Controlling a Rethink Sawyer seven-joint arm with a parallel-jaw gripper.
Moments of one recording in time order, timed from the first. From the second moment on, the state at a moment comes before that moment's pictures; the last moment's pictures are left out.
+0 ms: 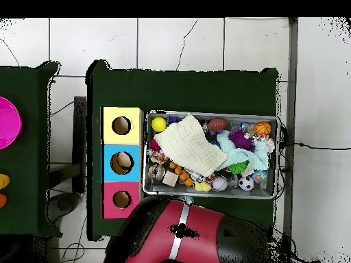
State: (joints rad) arm -0.26 -0.14 -0.14 2.41 0.00 -0.83 2.39
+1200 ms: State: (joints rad) arm -0.18 -0.22 -0.24 2.42 0.06 -0.46 2.39
